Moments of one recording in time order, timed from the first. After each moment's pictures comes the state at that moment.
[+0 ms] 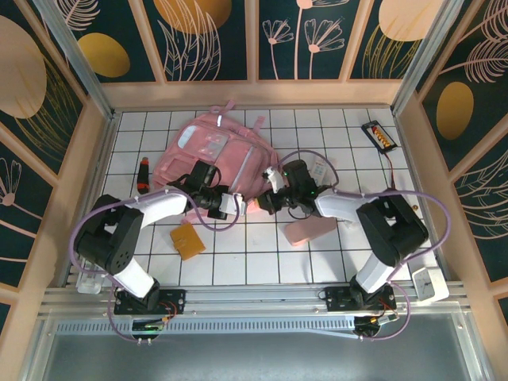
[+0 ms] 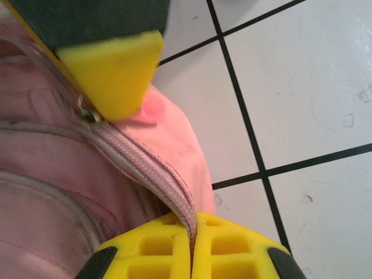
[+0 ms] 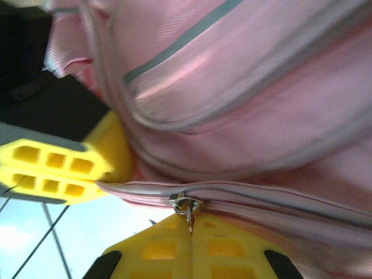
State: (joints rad) left arm -0.50 1.62 0.84 -0.19 0.55 1.24; right arm 0.60 1.63 0.80 0.08 -0.49 0.19
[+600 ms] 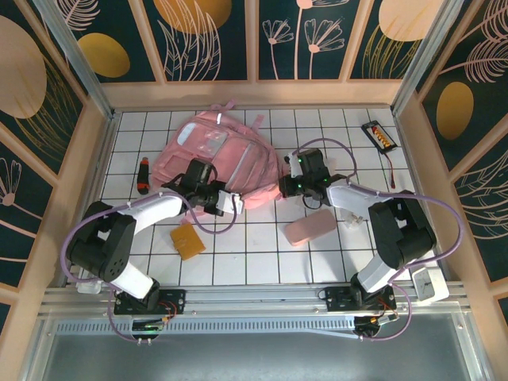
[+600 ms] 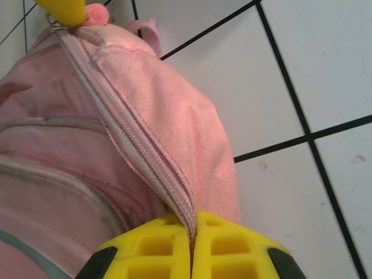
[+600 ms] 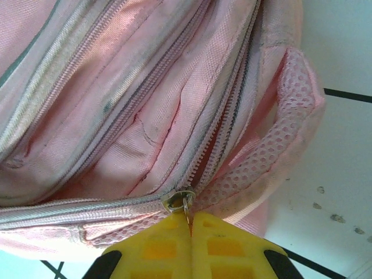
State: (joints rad) left arm -0.48 1.57 0.84 -0.17 0.45 1.34; right arm 0.47 1.61 0.87 -0.08 -0.26 0.26
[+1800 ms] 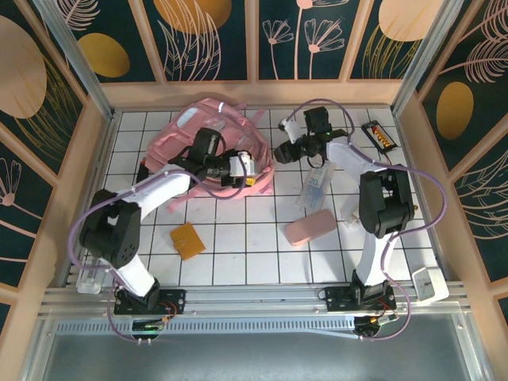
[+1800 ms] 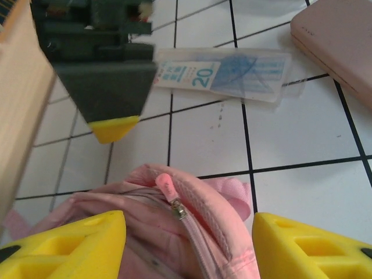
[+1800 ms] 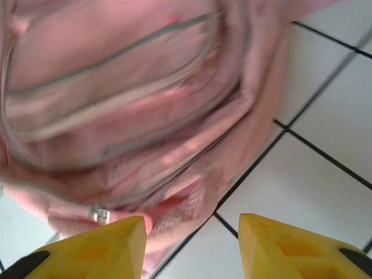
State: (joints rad) left arm -0.49 1.71 1.16 -0.17 0.63 0.95; right arm 0.33 1.90 1.43 -0.44 -0.54 -0.34
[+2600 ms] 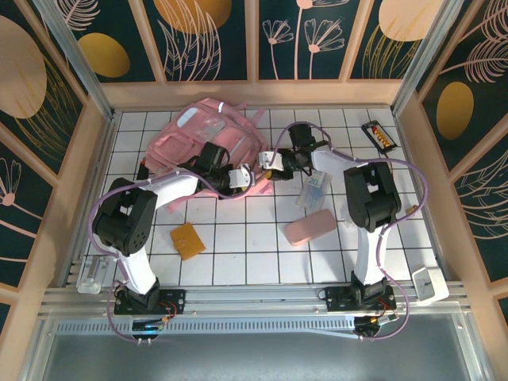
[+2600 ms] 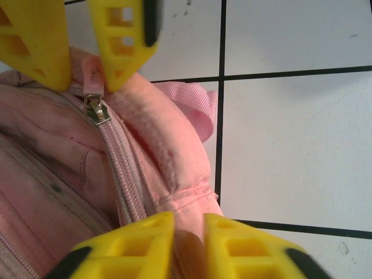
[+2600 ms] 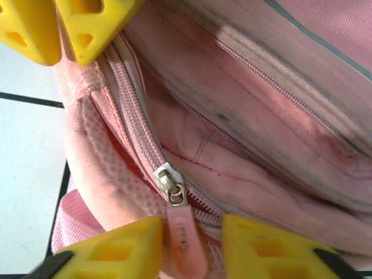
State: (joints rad) left arm -0.49 1.81 1.10 -0.22 0.47 0.93; right arm 0.41 2.00 1.38 -0.37 -0.61 -1.25
